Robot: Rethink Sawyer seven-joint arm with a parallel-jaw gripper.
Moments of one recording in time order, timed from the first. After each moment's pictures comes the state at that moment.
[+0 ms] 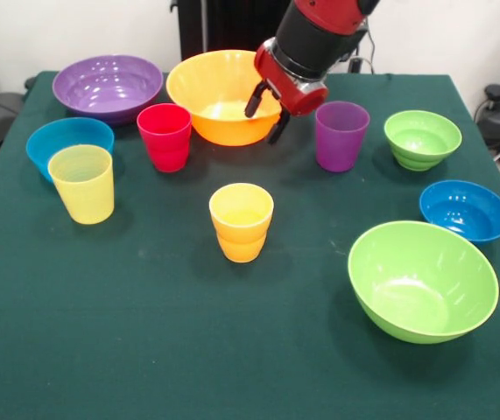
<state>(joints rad) 0.19 -0.36 -0.44 1.67 0.07 0.39 2.65</state>
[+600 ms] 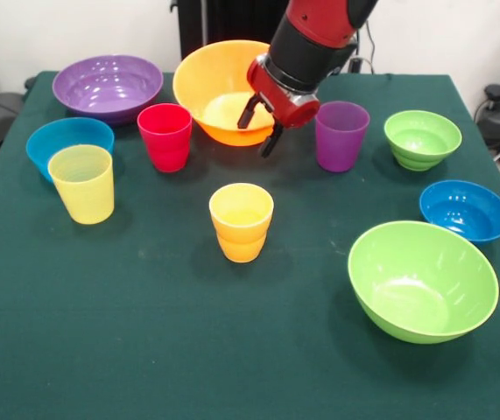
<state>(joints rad) 0.18 -0.32 -0.44 1.67 0.07 0.30 2.65</state>
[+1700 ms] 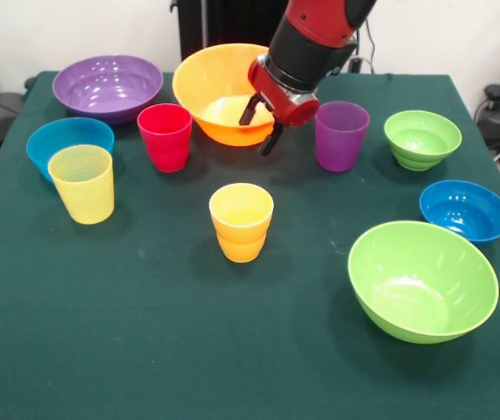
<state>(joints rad) 0.19 -0.33 -0.44 1.69 0.10 0.29 2.65</state>
